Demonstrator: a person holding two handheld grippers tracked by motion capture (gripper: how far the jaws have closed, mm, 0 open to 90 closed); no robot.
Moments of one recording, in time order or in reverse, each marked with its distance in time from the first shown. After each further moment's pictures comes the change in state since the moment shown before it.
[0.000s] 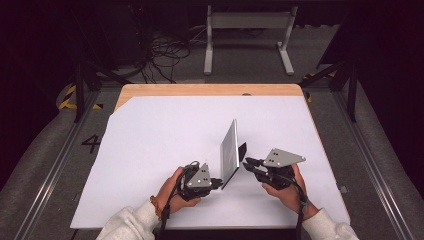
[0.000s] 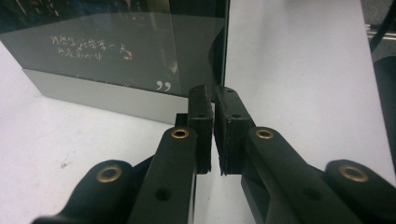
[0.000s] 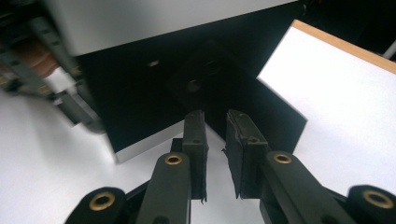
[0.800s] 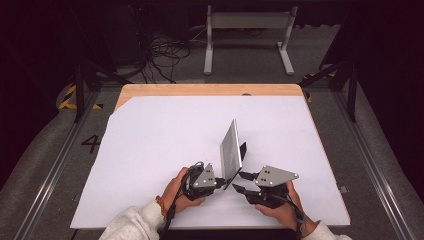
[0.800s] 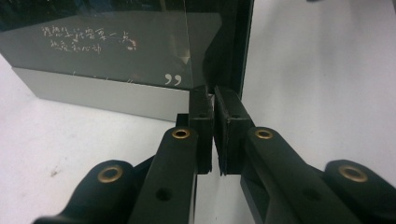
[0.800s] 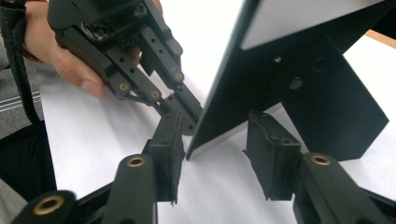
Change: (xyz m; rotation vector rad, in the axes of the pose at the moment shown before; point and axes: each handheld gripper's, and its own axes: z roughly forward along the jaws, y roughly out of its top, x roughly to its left) left arm -0.001 0.001 0.018 0.011 0.030 -0.005; right arm 0.043 -0.003 -0.003 0.009 0.088 -0.032
